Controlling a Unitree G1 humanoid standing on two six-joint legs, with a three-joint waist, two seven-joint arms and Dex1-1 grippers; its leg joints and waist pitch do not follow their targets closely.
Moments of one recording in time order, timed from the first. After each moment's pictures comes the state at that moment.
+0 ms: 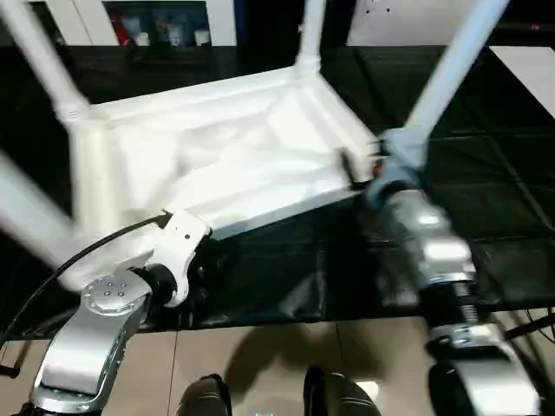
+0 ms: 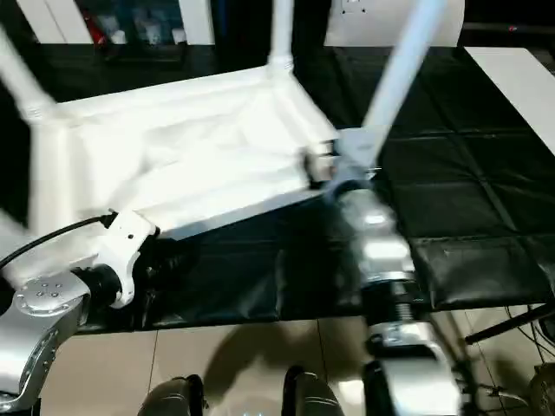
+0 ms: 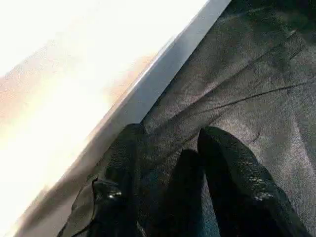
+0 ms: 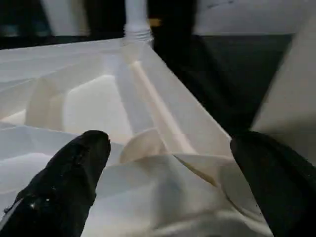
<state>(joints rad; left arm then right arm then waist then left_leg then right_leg) -0.08 0.39 -0.06 -0.39 -0.07 0.80 -0.54 -0.63 -0.16 -0.12 0.49 0.11 0.19 0.09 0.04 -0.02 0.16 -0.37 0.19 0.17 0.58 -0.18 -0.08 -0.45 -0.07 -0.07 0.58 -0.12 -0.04</state>
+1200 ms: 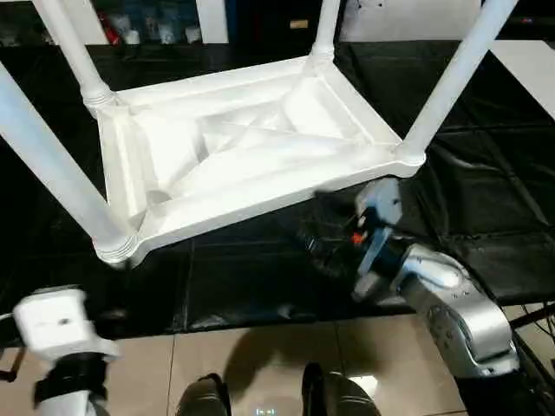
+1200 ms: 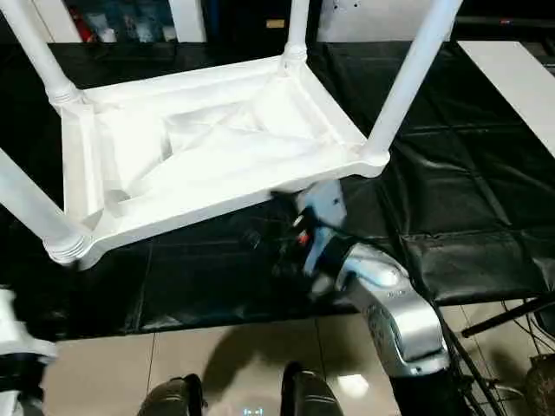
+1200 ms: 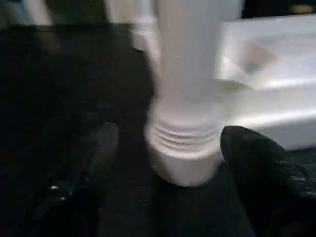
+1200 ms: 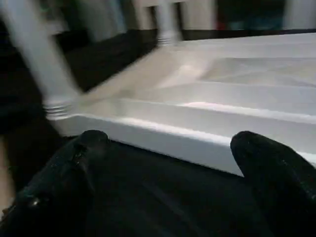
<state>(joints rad) 0.46 -0.05 0.24 -0.51 -0.03 0.02 -0.04 -0.20 -0.28 0.18 -0.23 0.42 0.43 0.68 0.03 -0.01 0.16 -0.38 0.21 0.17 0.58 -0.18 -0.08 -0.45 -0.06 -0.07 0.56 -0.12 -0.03</state>
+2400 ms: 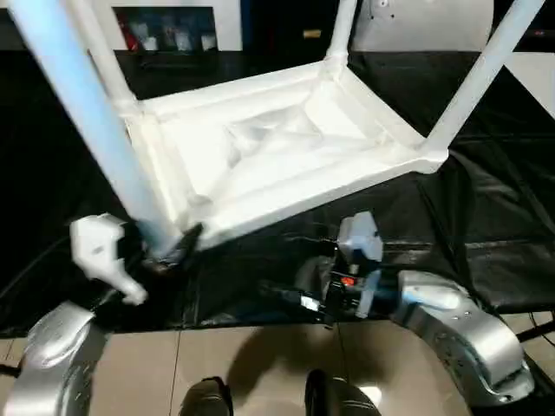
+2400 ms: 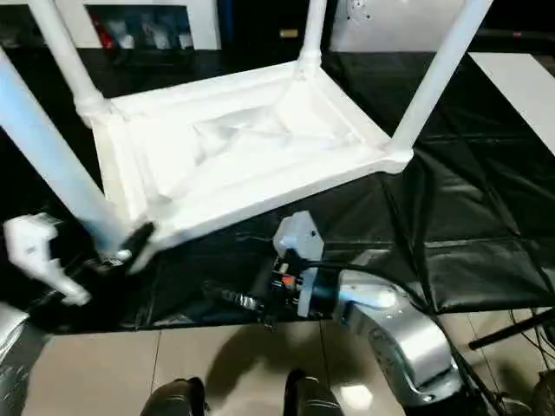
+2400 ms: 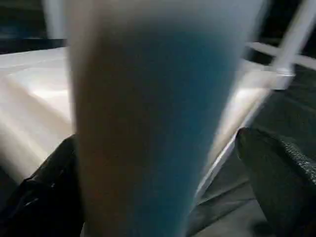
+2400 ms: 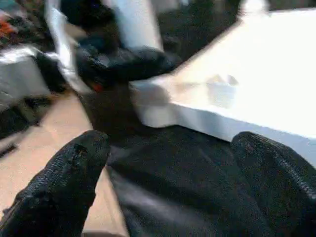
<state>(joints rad) 0.07 0.31 0.14 -0.25 -0.38 0.20 -0.58 -0.16 -0.35 0.27 -0.27 0.38 0.49 0.72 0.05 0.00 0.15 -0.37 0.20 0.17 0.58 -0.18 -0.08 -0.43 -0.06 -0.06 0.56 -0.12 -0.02</state>
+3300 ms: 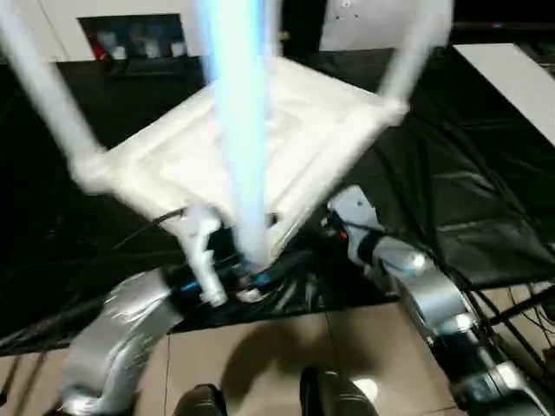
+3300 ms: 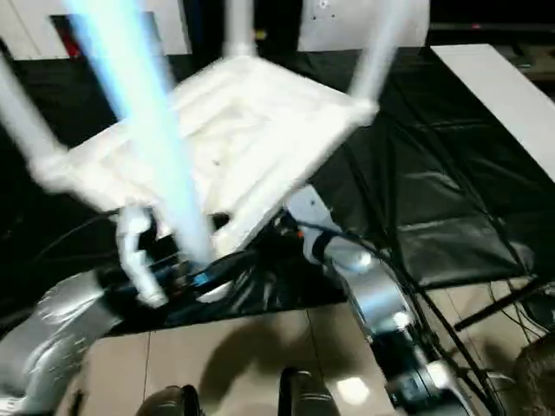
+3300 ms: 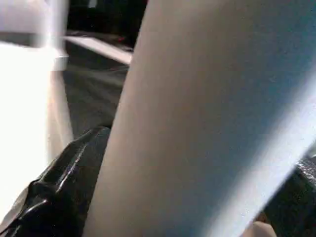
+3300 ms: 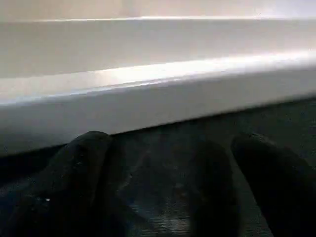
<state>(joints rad) -0.11 0.26 -0.15 -0.34 -0.53 0.46 -0.75 -0.44 -0.23 0.28 0.30 0.00 0.30 0.38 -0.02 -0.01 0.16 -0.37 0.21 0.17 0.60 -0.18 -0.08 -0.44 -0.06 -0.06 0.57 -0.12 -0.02</state>
